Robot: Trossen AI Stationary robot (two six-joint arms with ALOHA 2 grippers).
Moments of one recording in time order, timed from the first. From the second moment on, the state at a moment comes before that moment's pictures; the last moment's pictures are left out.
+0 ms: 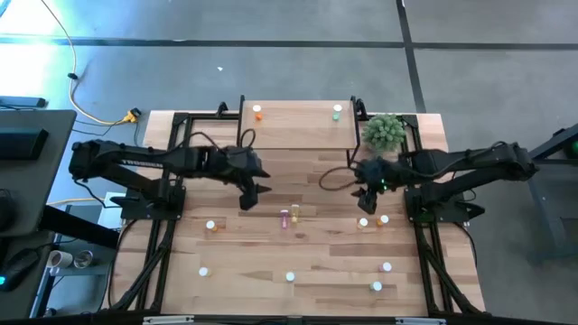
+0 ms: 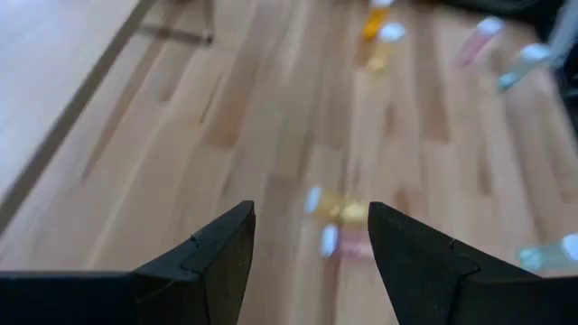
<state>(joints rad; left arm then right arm) 0.15 1.24 0.90 -0.32 -0.01 -0.16 0.10 1.05 0.93 -0.86 0.13 0.45</state>
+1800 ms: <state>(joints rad) 0.05 1.24 0.83 -0.09 -0.07 -0.18 0.65 1.35 0.87 -0.95 0.44 1.76</state>
